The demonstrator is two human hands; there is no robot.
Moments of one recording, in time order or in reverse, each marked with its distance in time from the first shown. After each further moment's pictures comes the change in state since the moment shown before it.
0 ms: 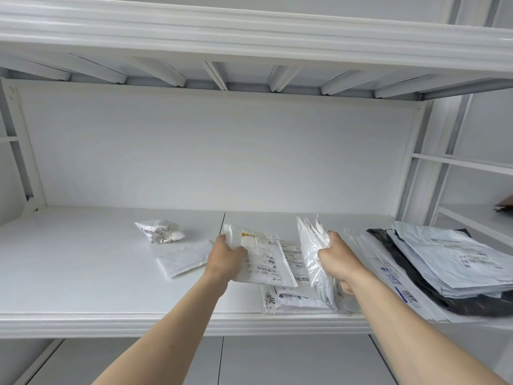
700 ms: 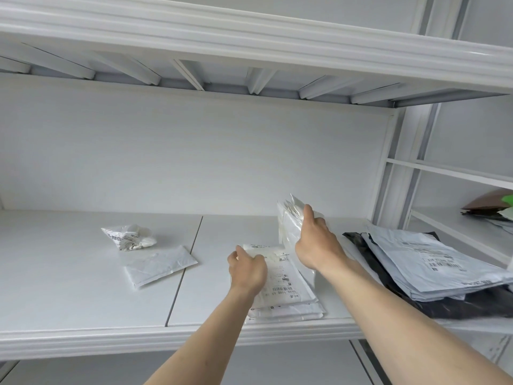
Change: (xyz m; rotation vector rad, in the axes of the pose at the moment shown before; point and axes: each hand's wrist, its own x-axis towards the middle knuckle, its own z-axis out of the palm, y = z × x) left_hand -0.019 0.006 0.098 0.154 -0.098 -0.028; right_hand -0.003 -0.035 -0.030 -0.560 0.152 -0.189
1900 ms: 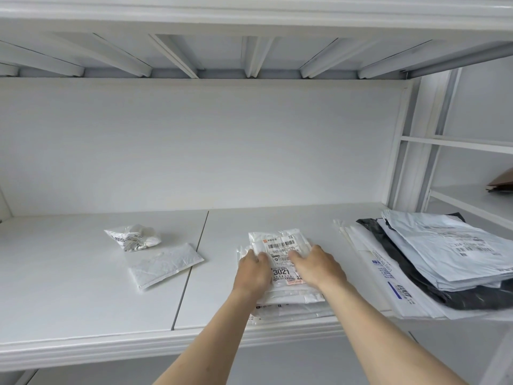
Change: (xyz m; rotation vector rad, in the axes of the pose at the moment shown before) left_hand 0.030 -0.030 0.004 0.105 -0.071 -0.012; right_hand 0.021 0.035 0.083 0.210 -0.183 0.315
